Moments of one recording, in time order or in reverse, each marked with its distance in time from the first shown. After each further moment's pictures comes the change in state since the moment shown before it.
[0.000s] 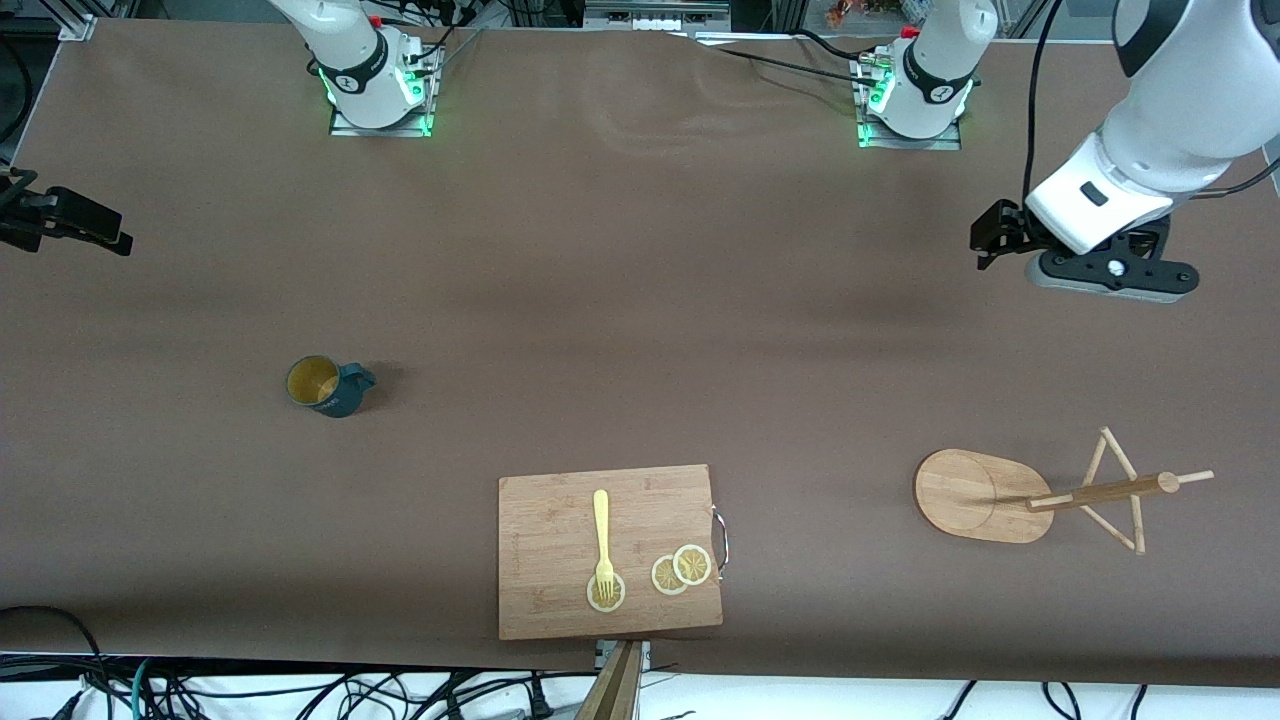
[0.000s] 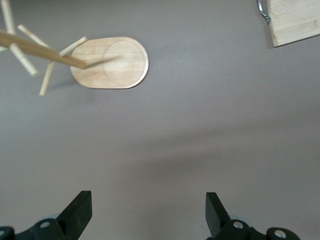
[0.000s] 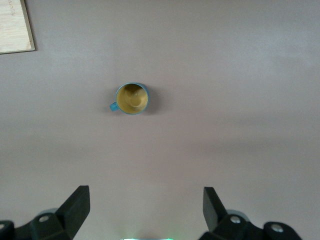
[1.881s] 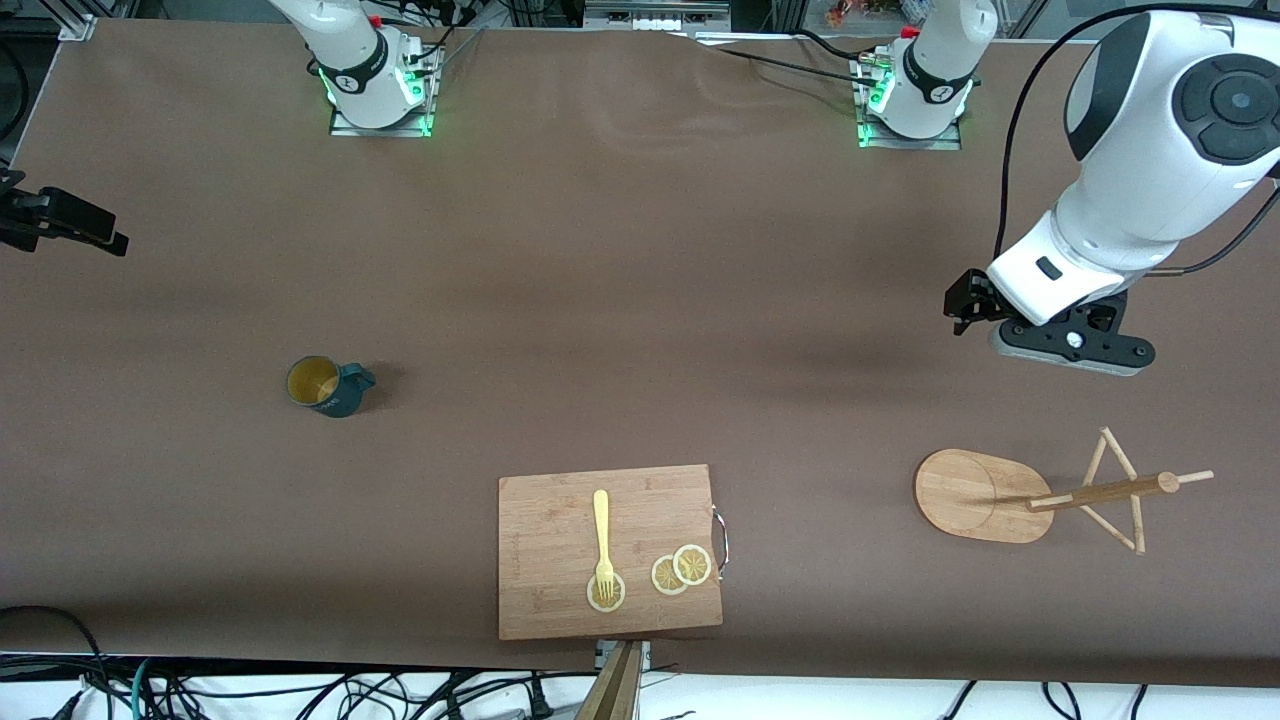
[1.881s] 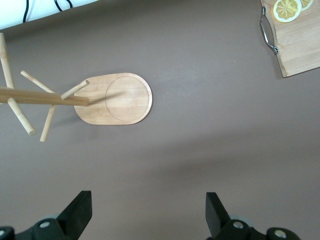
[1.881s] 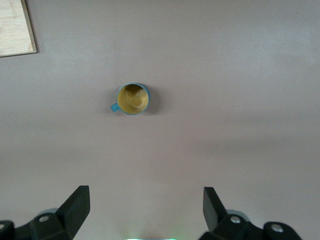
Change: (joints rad) left arm 0.018 0.139 -0.023 0.073 0.073 0.140 -0.001; right arm -0.014 0.003 -0.002 0.000 0.018 0.001 0.000
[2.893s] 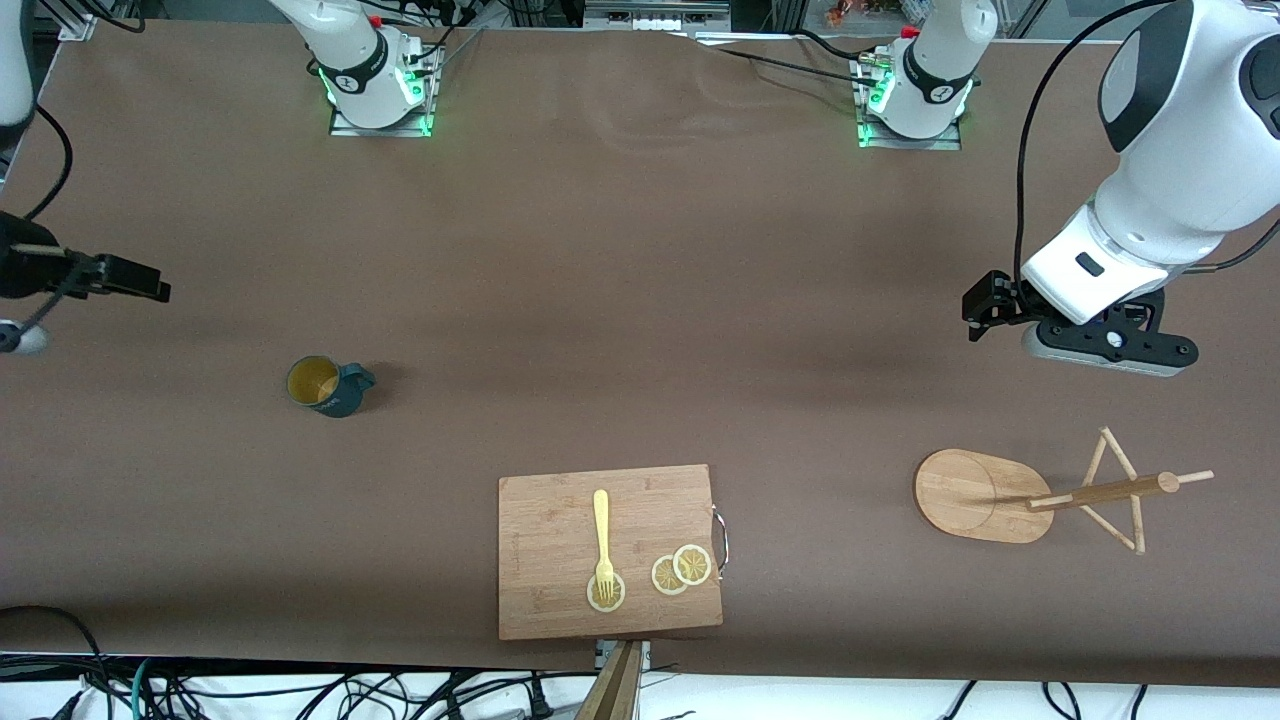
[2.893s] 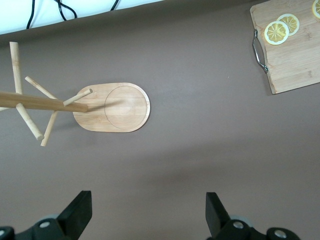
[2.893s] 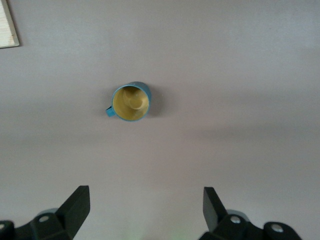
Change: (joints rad) left arm 0.026 -0.006 -0.002 0.034 -0.053 0.002 0.000; right arm 0.001 0.145 0.002 -0.002 0.005 0.066 0.000
